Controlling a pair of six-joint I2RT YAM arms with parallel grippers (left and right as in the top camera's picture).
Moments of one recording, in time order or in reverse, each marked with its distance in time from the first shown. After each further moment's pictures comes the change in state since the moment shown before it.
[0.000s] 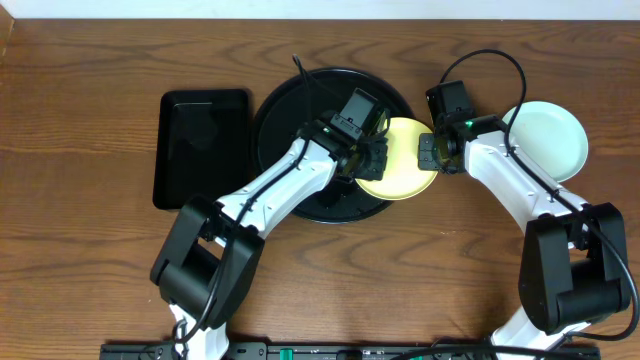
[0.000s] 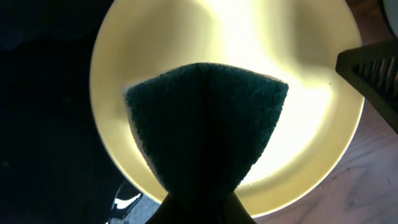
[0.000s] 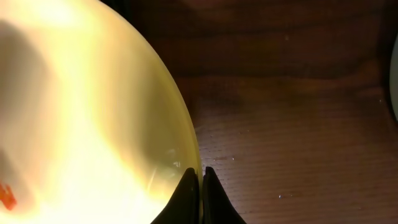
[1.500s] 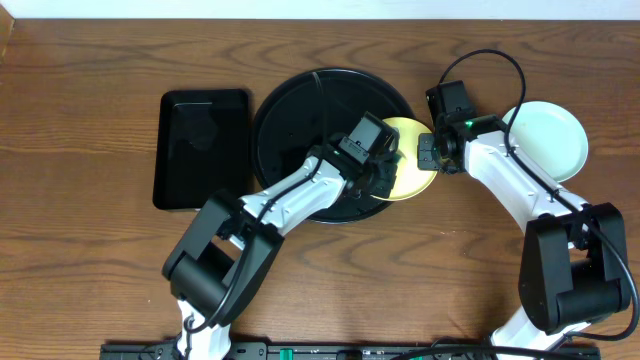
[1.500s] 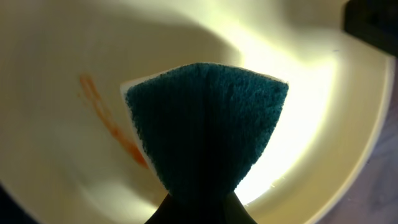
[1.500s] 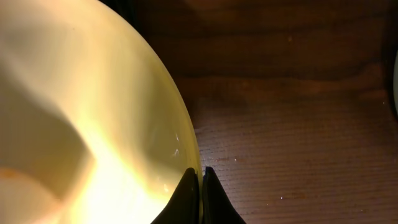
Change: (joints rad) left arm -0.054 0.048 -0.132 0.230 0.022 0.048; right arm 0.000 0.000 0.000 0.003 -0.007 -0.004
